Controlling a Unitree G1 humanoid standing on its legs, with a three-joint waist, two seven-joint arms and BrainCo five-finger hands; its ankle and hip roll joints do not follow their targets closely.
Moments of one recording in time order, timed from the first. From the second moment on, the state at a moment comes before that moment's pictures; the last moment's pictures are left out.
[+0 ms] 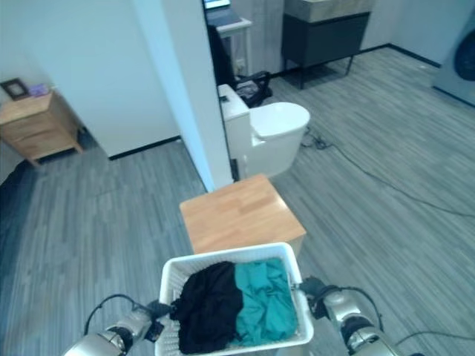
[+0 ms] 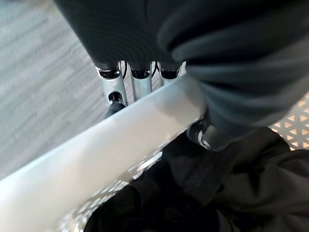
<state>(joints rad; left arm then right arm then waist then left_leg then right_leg) -0.37 0.26 -0.39 1.39 -0.07 0.04 0.01 -0.33 -0.36 0.46 1.06 0.22 0.07 0.21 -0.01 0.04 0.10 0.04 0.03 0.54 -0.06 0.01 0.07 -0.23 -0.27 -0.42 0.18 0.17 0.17</state>
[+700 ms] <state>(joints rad) -0.26 0.19 -0.33 1.42 -0.12 0.04 0.08 -0.30 -0.35 0.54 1.08 0.22 0.04 0.14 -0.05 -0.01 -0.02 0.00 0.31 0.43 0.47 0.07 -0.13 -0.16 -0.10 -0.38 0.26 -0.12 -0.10</state>
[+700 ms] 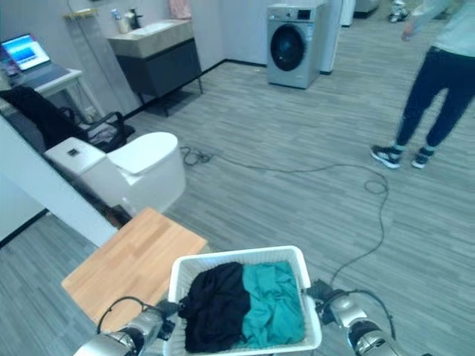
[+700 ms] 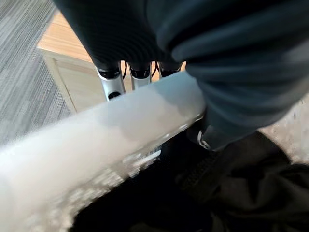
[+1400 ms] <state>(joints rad) -0.36 0.17 -0.42 1.40 -0.12 0.03 0.06 -0.31 -0.38 0.45 1.19 0.22 0.02 0.14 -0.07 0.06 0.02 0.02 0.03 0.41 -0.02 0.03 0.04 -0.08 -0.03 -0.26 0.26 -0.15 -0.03</state>
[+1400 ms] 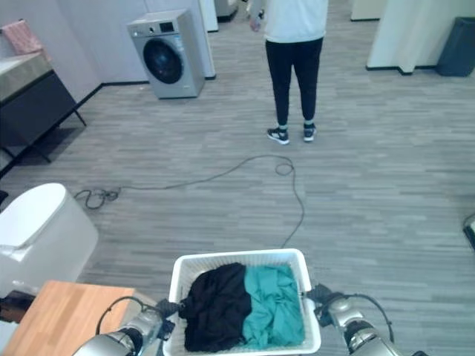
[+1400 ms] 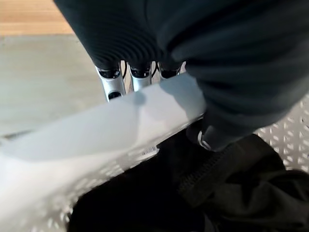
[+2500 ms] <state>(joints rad) -0.49 0.20 -0.52 1.41 -0.12 0.03 0.06 -0.37 -0.34 0.37 1.24 0.27 -0.02 0.15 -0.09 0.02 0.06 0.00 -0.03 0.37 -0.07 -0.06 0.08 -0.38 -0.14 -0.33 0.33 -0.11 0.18</state>
